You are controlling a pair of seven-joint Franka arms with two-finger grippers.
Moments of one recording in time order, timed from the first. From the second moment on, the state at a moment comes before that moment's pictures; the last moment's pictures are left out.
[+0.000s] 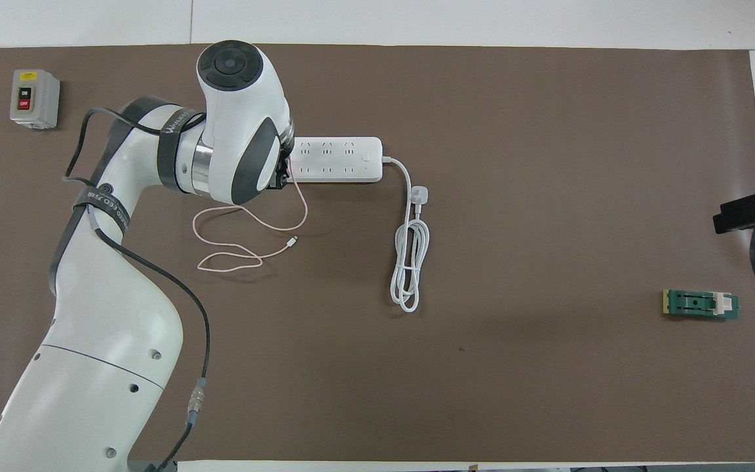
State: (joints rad) left arm -0.57 0.66 0.20 -1.34 -0.11 1.95 -1.85; right arm -0.05 -0.05 0.00 -1.59 -0.01 1.47 -0.09
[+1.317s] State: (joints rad) left arm -0.48 0.41 0.39 -1.24 -0.07 1.71 -0.96; right arm -0.05 -0.05 0.00 -1.59 -0.01 1.47 -0.09
